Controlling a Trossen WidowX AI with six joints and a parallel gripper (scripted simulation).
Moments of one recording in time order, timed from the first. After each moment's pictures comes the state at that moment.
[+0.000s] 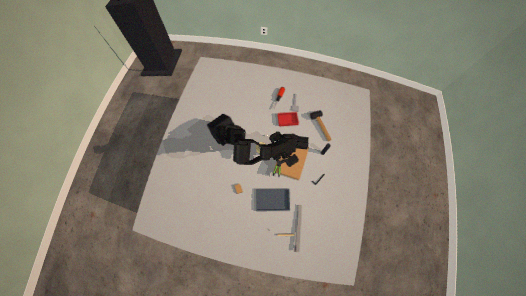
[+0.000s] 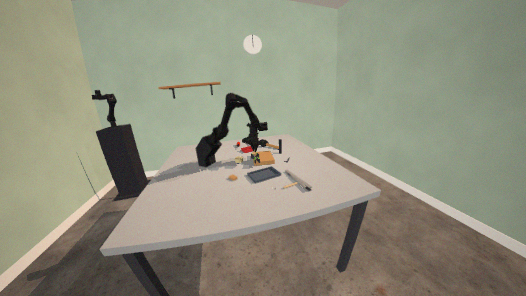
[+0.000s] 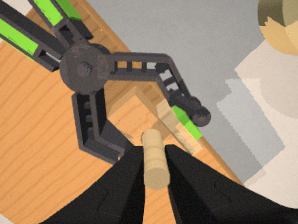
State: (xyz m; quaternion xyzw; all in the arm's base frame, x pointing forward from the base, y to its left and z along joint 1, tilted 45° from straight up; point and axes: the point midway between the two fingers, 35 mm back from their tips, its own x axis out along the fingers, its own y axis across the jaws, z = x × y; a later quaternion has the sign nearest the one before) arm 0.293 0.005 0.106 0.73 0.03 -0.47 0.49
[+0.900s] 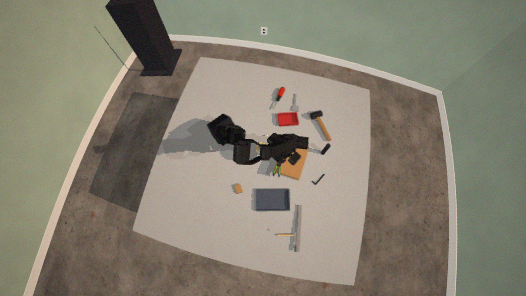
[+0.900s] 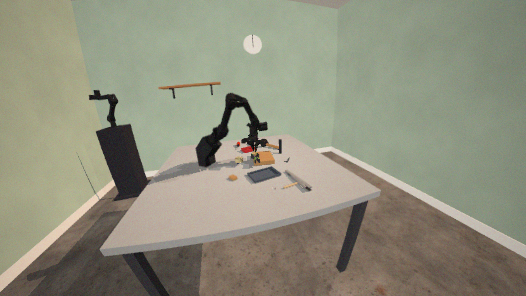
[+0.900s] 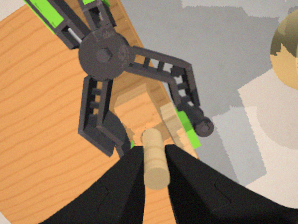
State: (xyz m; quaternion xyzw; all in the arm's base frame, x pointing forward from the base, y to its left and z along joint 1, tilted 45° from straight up) arm 0.292 0.005 0.107 0.67 0.08 -0.46 0.58
